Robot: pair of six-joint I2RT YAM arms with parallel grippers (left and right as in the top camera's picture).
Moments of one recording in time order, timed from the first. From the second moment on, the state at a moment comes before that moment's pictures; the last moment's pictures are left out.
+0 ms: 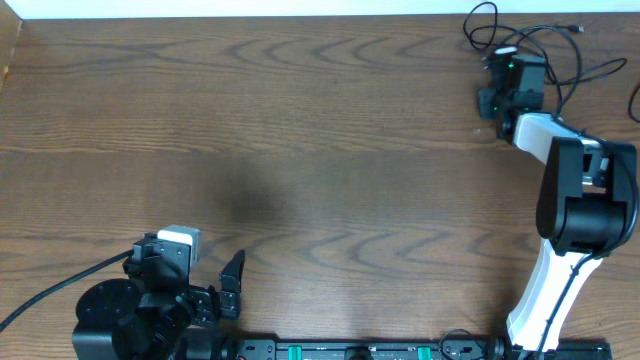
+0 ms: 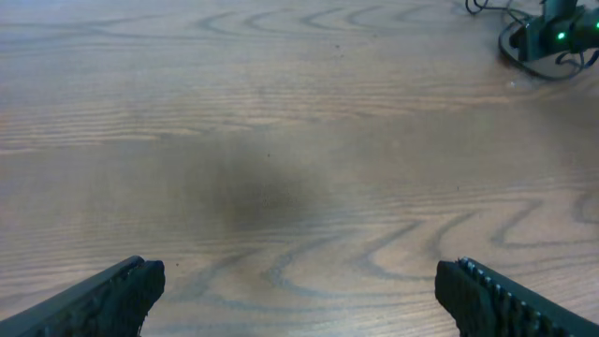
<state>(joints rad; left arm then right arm) -0.05 0.44 1.03 -1.21 0.19 0.02 -0.09 2.19 1.32 0.14 0.03 -0.24</state>
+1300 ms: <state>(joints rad) -0.05 0.44 1.03 -1.21 0.19 0.02 -0.18 1.93 1.10 -0.28 0.24 0.18</state>
